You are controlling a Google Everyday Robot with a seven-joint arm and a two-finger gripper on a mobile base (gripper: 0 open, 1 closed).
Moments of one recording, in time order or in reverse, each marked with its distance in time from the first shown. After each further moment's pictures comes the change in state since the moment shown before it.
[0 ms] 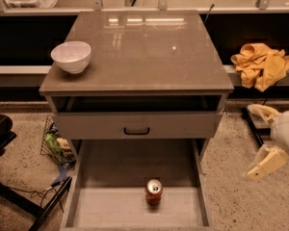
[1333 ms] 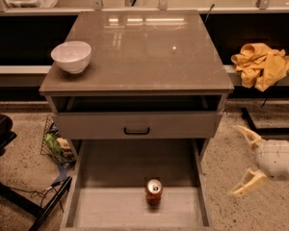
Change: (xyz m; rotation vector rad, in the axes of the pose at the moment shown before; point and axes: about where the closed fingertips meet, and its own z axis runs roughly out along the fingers) arm 0.045 0.020 0.060 -0.019 -0.259 -0.071
